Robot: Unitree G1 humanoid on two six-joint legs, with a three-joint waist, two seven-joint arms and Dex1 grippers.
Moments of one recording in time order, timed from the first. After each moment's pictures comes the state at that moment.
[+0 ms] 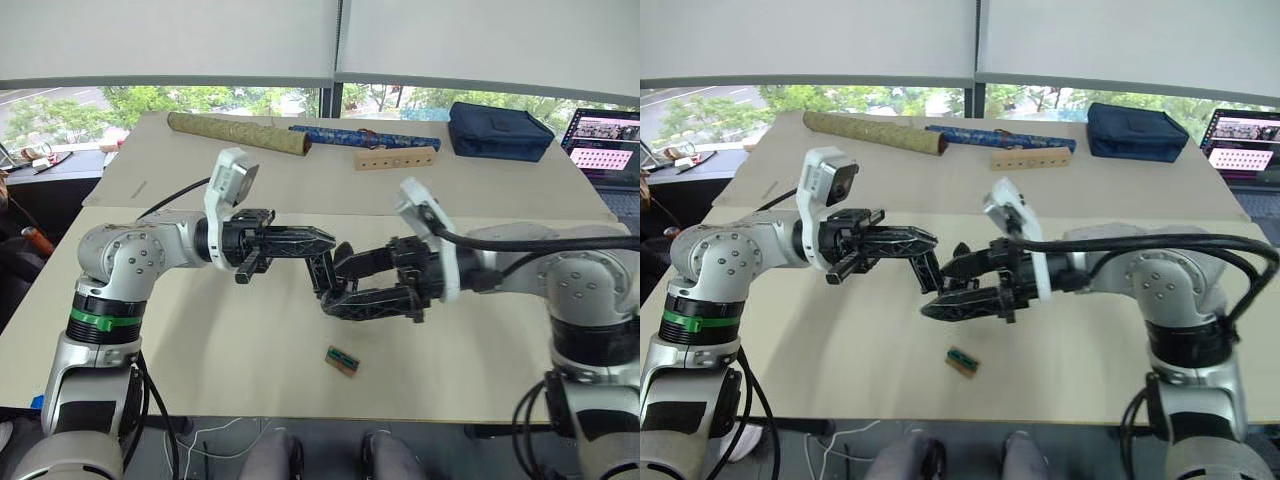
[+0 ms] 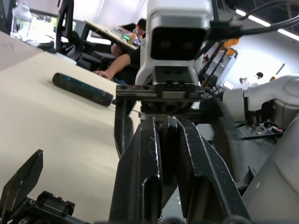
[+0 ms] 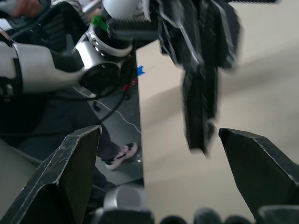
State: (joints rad) left arm -0.79 0.65 -0.04 -0.03 -1.00 1.00 -1.19; right arm -0.82 -0.59 0.02 -0.36 1.15 1.38 0.71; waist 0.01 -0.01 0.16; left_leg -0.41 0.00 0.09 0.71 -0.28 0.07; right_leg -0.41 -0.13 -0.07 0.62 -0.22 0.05
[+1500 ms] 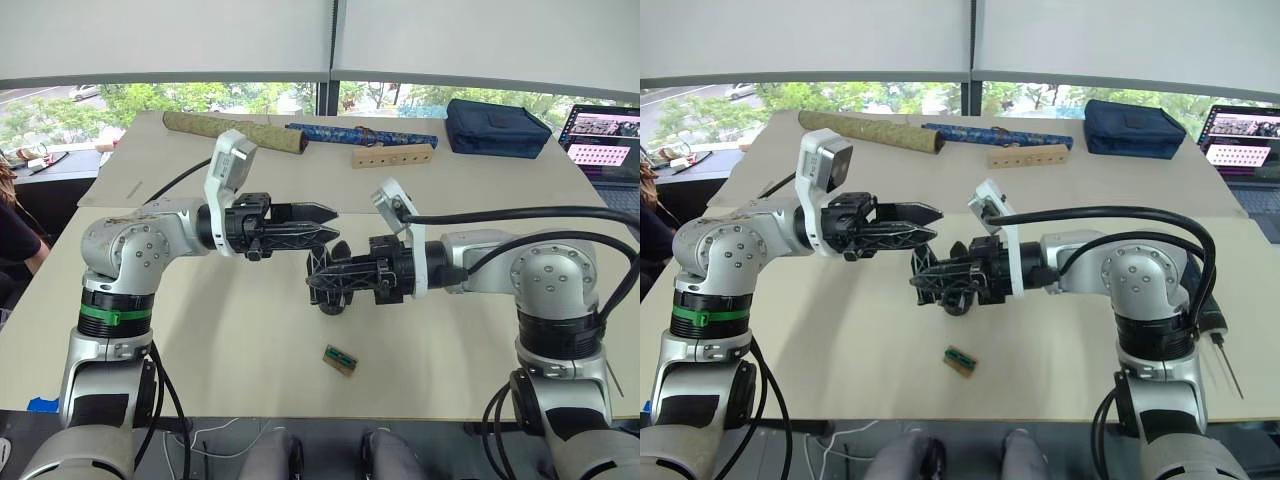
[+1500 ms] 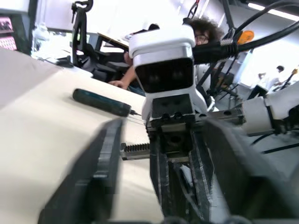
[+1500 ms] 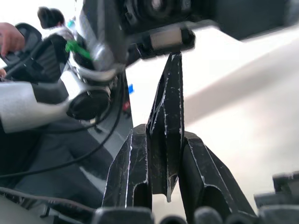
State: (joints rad) left arm -0.82 0.59 0.03 -0.04 -0.89 0.95 -1.18; right arm -0.80 -0.48 0.00 -0.29 1.16 1.34 0.59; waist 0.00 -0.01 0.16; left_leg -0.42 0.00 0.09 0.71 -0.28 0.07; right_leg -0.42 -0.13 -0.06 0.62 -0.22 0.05
